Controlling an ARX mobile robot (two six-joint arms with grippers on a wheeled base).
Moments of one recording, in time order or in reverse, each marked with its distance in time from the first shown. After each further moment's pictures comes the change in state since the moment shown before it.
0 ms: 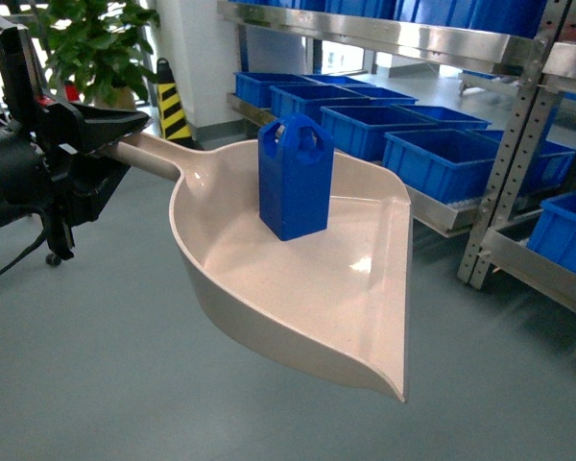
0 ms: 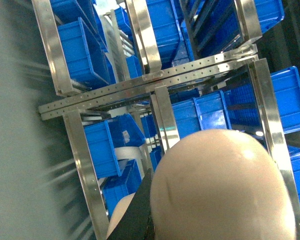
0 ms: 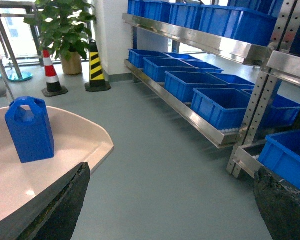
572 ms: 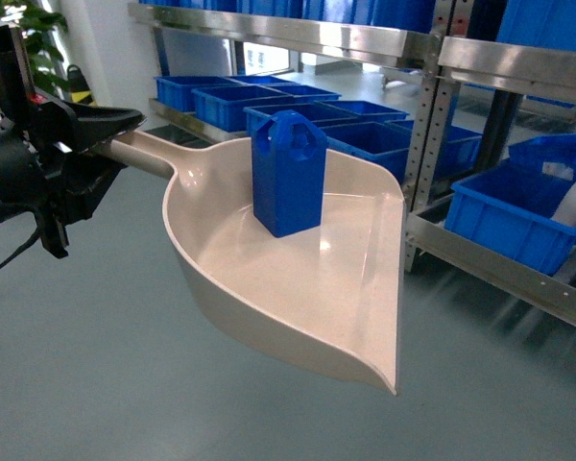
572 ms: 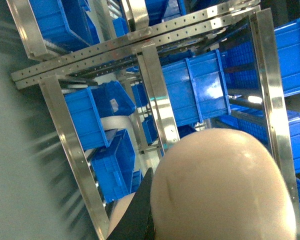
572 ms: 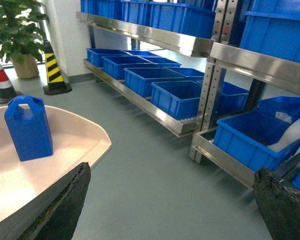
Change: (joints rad) left arm 0.005 0.000 0.000 0.001 -0.004 0.000; right arm 0.000 0.000 0.000 0.000 0.000 0.000
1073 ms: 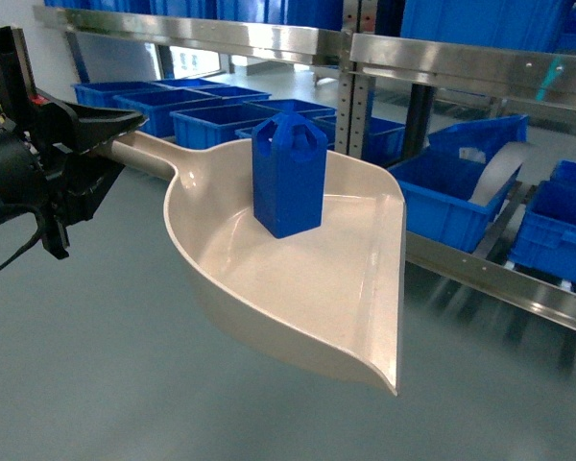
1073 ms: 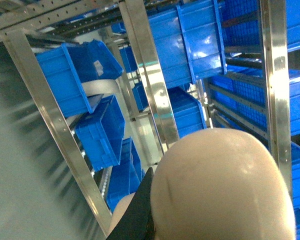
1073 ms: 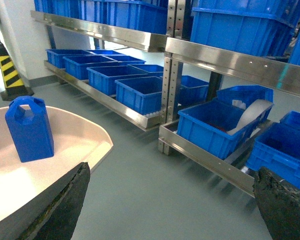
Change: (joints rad) left arm -0.001 0.000 0.000 0.000 0.002 0.000; right arm 0.000 0.000 0.000 0.000 0.000 0.000
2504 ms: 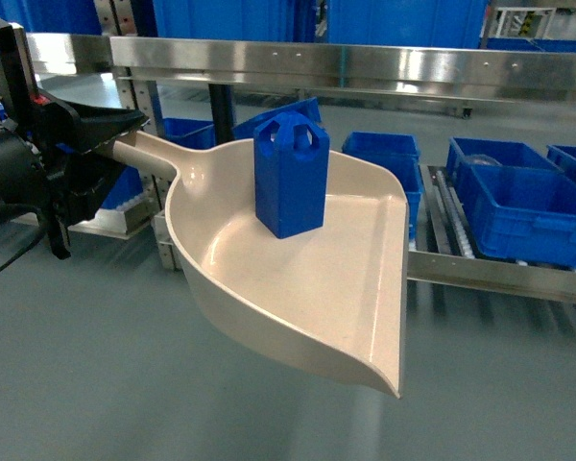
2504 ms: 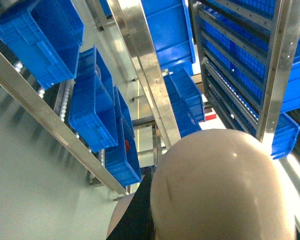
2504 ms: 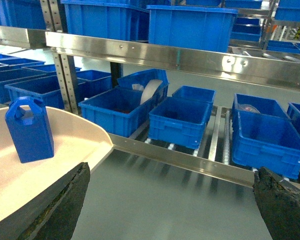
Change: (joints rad) left arm 0.000 0.000 0.000 0.000 0.002 0.000; right arm 0.000 0.000 0.000 0.000 0.000 0.000
